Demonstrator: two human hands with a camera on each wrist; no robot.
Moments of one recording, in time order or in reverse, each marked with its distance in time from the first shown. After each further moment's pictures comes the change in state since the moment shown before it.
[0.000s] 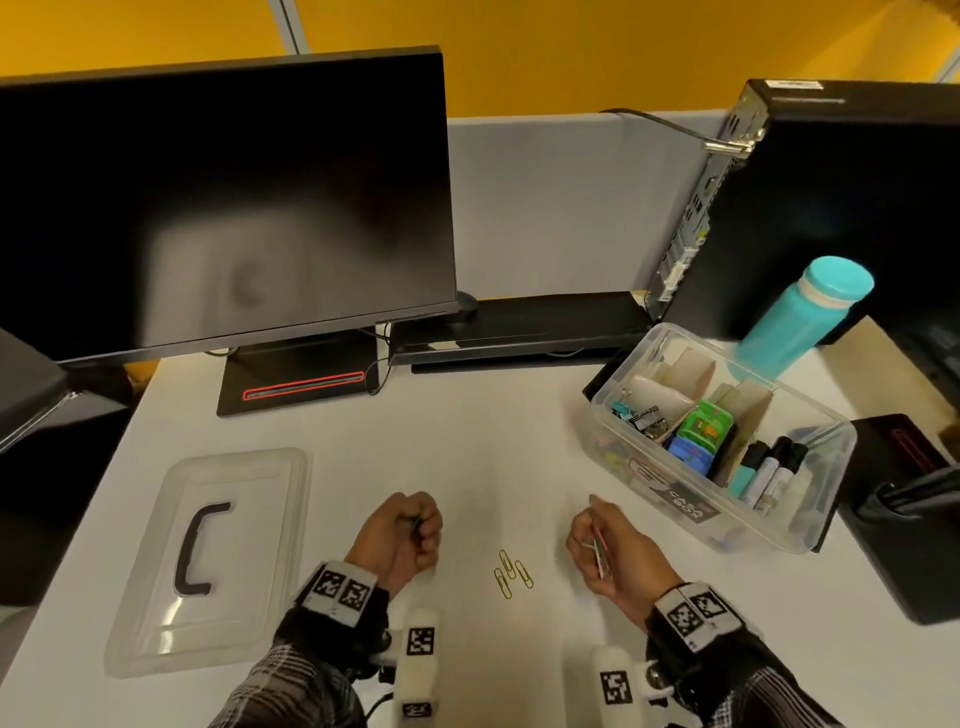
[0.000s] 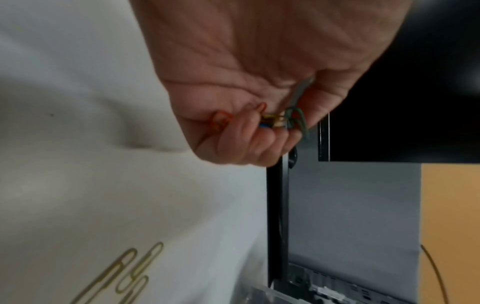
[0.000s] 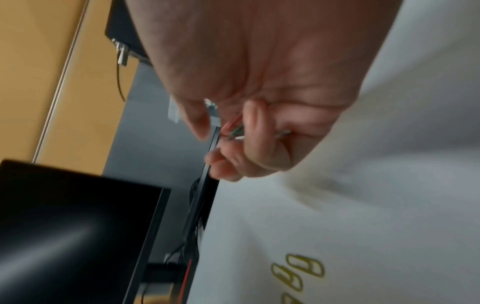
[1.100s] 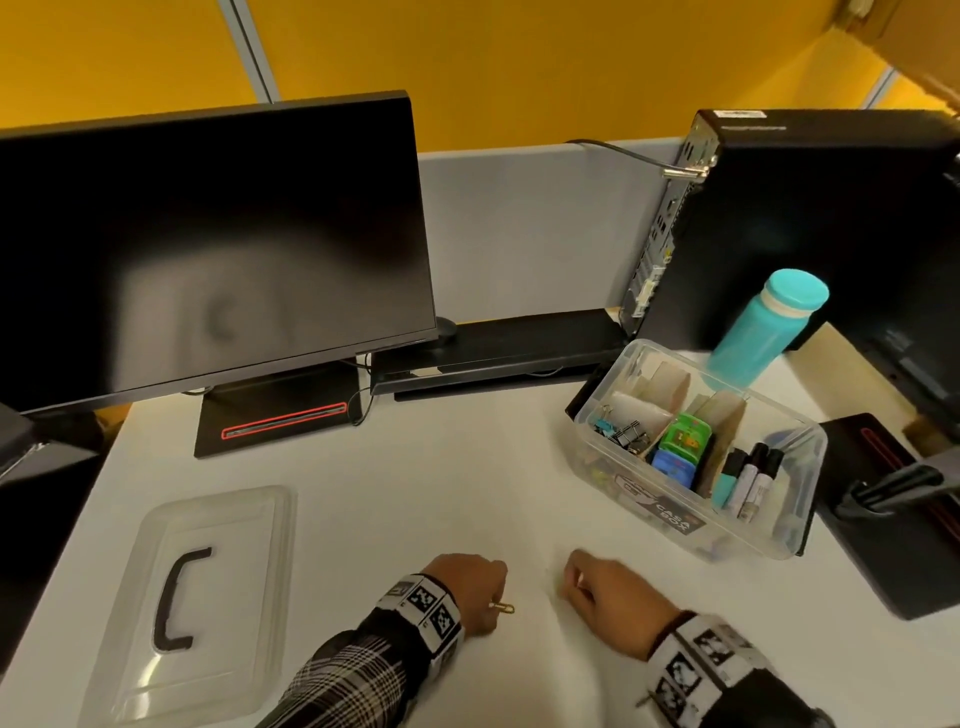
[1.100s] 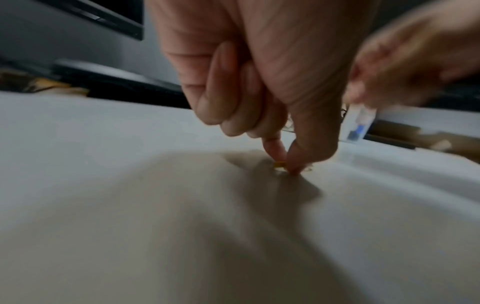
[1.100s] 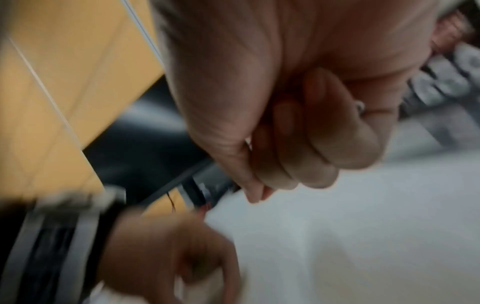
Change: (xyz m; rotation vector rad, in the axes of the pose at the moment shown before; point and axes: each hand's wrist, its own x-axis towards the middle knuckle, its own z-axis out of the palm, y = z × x) left_hand 0.015 -0.024 0.056 2.164 -0.375 0.151; right_hand -0.024 -0.003 0.004 -1.391 -0.004 -0.131
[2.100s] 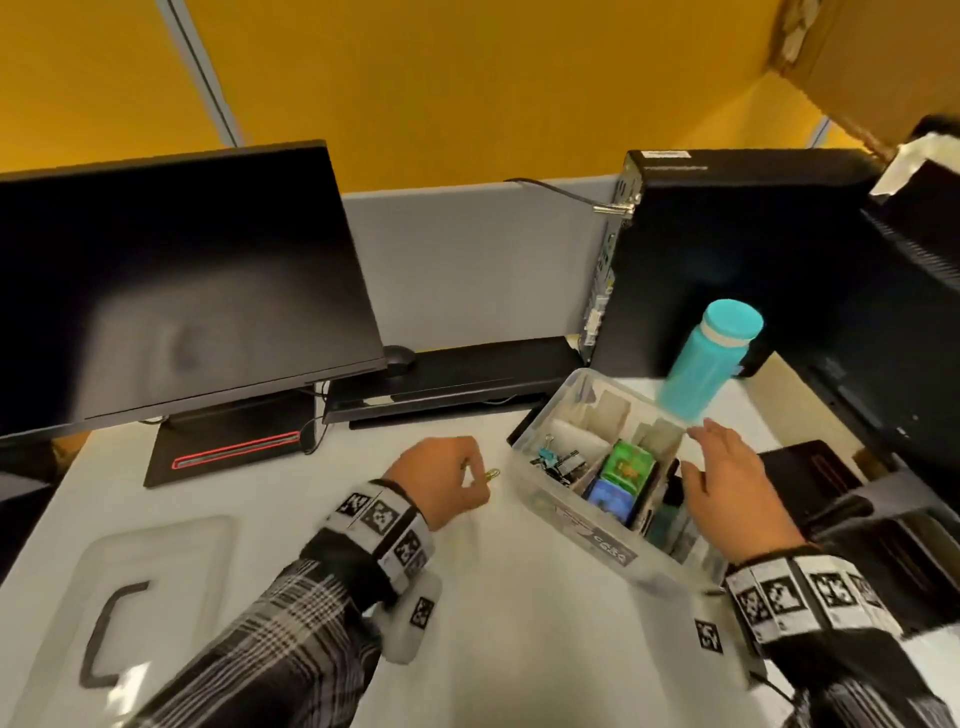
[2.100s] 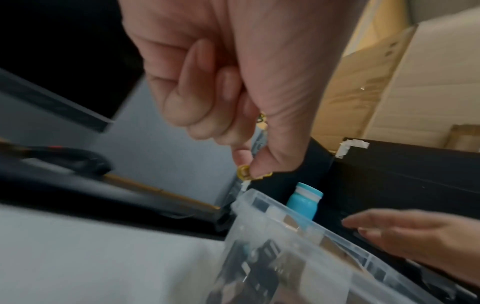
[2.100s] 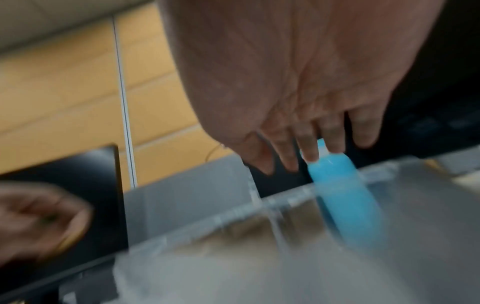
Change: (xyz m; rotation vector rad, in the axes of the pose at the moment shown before) left_hand 0.002 0.040 -0.141 -0.355 0.481 -0.140; right_hand -0.020 0.095 -0.154 -0.087 0.714 0.171
